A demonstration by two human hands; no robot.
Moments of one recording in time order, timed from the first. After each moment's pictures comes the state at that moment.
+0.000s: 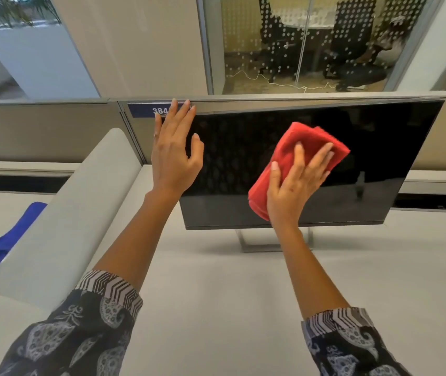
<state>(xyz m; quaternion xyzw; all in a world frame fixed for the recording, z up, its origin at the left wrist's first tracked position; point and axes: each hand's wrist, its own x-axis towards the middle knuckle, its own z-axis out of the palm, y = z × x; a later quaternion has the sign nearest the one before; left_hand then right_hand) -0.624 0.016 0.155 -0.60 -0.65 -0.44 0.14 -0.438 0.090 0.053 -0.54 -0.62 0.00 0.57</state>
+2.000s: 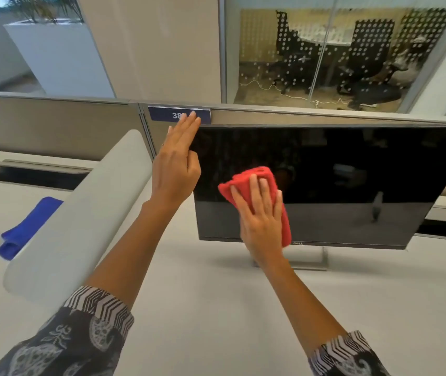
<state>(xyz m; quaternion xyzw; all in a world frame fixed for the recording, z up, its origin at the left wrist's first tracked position) -0.662 -0.004 0.156 -0.59 -0.66 -0.44 0.11 -0.487 0.052 0.011 -0.35 -0.84 -0.14 0.40</state>
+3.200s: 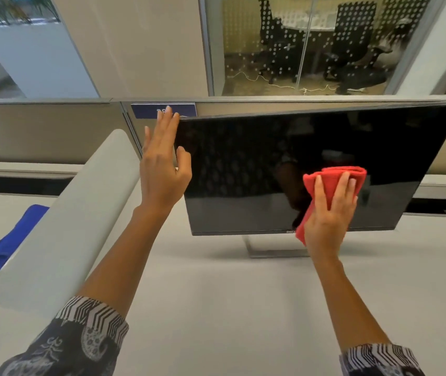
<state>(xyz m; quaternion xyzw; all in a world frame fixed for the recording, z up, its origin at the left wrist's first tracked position) -0.654 -0.003 0.144 -0.58 -0.66 -0.46 0.12 -0.366 0.089 -0.007 -0.53 -0.70 -0.12 0.46</state>
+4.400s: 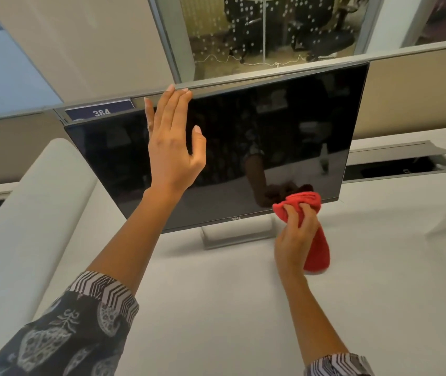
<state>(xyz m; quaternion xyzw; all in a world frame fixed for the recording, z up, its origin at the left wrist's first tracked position) -0.508 0.075 0.148 -0.65 -0.60 -0.40 0.23 -0.306 0.059 -0.075 -0.64 -0.62 0.03 0.45</state>
